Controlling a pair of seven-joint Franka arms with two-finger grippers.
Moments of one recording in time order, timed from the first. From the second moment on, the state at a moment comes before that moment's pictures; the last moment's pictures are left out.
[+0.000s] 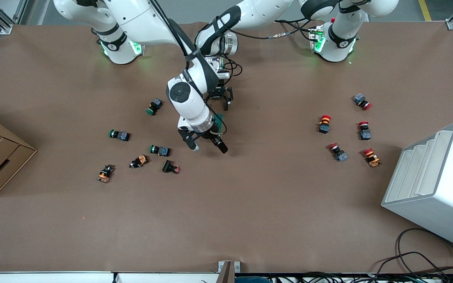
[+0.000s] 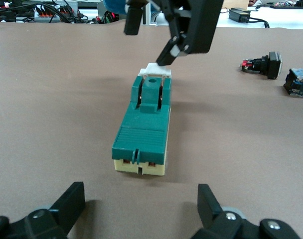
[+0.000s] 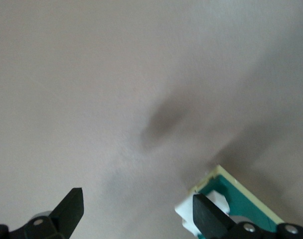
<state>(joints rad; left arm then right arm) -0.97 0.89 -0.45 -1.80 1.71 1.84 -2.58 0.80 0.61 -0.07 -1.87 0.39 2.80 1.35</state>
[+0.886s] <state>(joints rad) -0.97 0.89 -0.45 -1.79 1.70 1.84 -2.60 0.34 0.27 -0.17 -1.79 0.28 1.95 0.49</state>
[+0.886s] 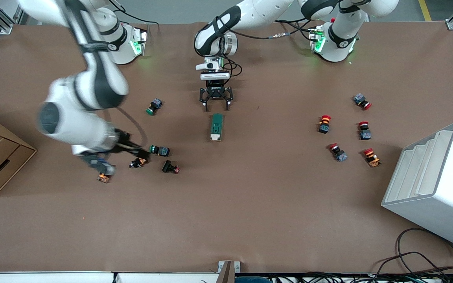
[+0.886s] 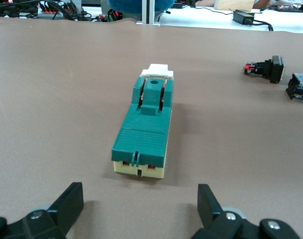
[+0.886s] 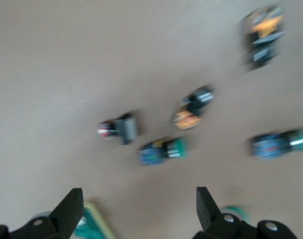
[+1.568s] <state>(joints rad) -0.94 0.89 -0.46 -1.74 1.60 1.85 -2.44 0.07 0.21 -0.18 -1.39 0.03 1.46 -0.07</state>
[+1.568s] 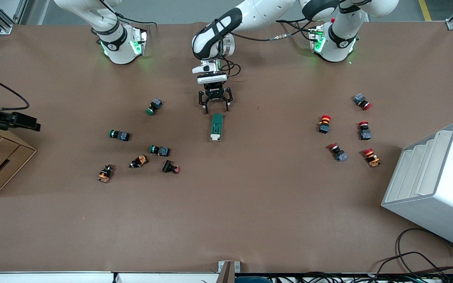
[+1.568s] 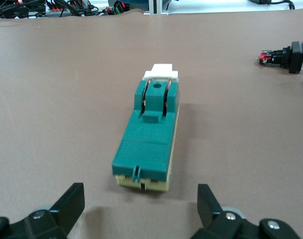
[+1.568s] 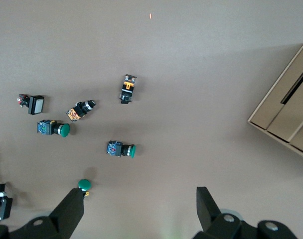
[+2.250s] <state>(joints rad) -0.82 0.84 -0.56 -1.66 1.43 1.86 -2.21 0.03 0.22 -0.18 -1.30 -0.02 1.42 -0.08</state>
